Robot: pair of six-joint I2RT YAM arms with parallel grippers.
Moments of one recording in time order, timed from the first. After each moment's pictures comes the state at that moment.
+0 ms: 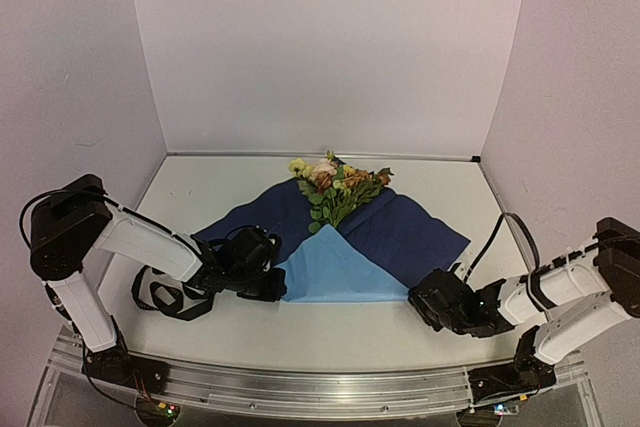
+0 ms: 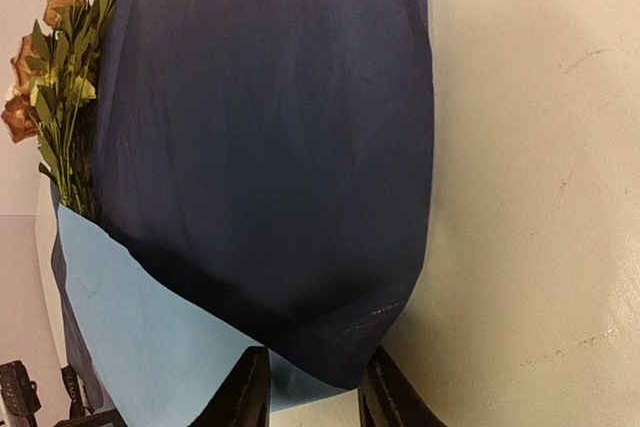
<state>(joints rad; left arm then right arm) -0.98 1.73 0.77 0.05 0.00 -0.76 1.01 1.39 0.32 0.17 0.52 1.62</state>
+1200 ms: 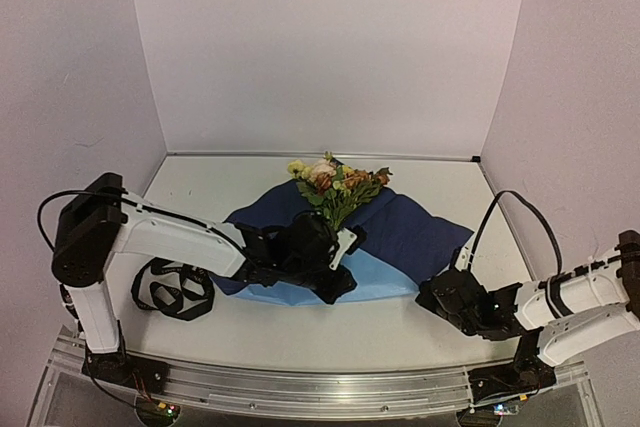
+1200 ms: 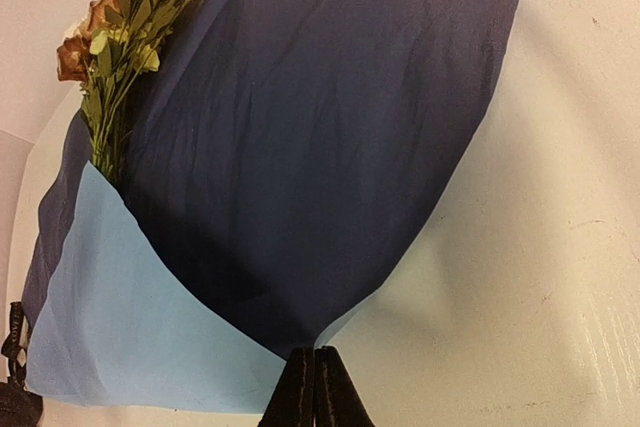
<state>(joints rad) -1.17 1.84 1.17 -0.05 0.05 -0.37 1.01 1.24 0.26 0.21 0.59 1.21</state>
